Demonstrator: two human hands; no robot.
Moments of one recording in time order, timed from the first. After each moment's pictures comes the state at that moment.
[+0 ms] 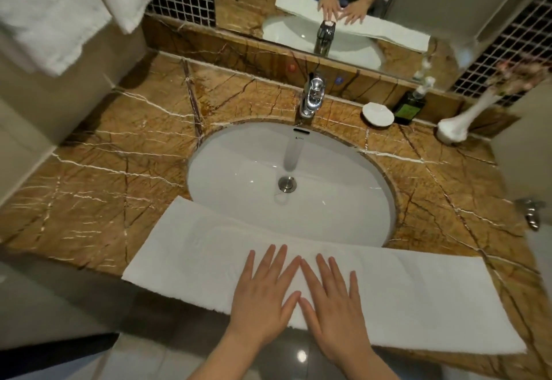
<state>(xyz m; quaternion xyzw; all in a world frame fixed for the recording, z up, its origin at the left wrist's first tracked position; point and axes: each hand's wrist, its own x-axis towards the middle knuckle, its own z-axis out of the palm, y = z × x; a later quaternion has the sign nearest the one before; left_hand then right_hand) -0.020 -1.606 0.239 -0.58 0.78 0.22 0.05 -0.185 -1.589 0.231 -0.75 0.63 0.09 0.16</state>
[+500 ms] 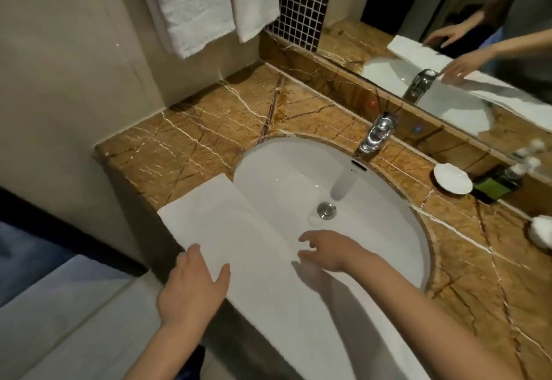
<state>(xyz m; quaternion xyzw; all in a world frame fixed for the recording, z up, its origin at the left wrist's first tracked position) -0.021 -1.568 0.276 -0.93 0.27 0.23 -0.11 -0.178 -1.769 0.289 -0.84 0.39 0.26 0.28</state>
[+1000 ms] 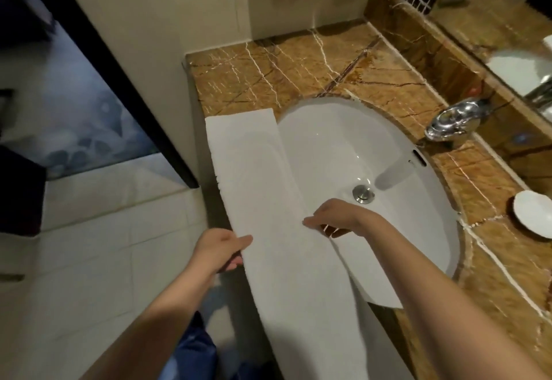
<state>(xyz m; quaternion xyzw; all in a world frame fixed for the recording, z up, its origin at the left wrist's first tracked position) -0.143 -1.559 0.250 -0.76 -0.11 0.40 -0.49 -0.193 -1.807 0.253 -0.77 0.28 0.34 0.45</state>
